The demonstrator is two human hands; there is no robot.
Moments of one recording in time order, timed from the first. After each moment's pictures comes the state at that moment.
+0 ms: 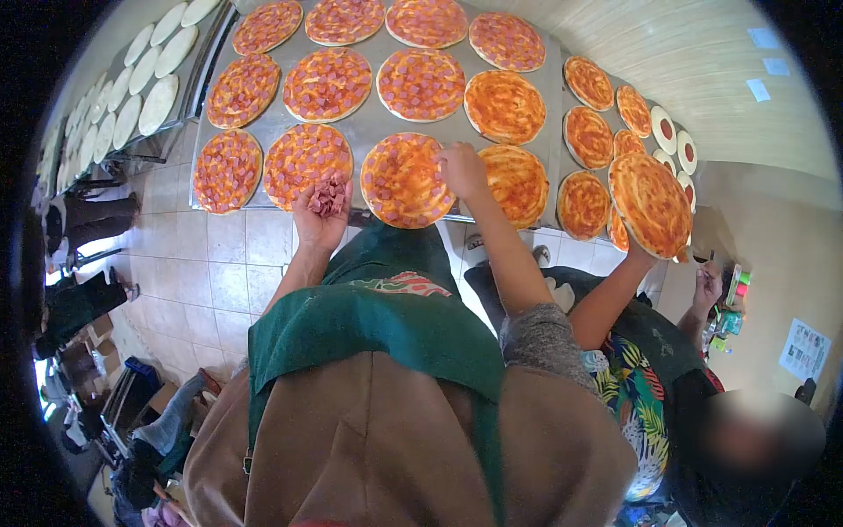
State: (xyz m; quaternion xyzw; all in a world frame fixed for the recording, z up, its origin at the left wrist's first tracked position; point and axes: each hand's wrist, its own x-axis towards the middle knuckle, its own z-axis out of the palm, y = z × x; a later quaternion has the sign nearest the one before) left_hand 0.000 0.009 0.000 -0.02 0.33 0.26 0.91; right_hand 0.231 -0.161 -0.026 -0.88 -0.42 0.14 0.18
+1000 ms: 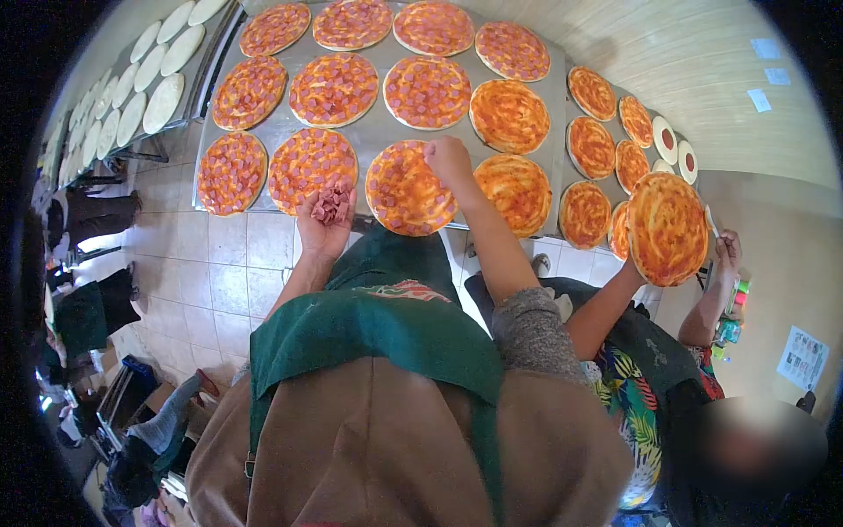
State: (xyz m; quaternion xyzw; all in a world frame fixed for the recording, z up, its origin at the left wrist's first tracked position) left_hand -0.005 0.010 0.004 -0.01 0.33 0.25 0.91; right_hand 0.238 -0.111 -0.033 -0.86 -0.31 0.25 0.31
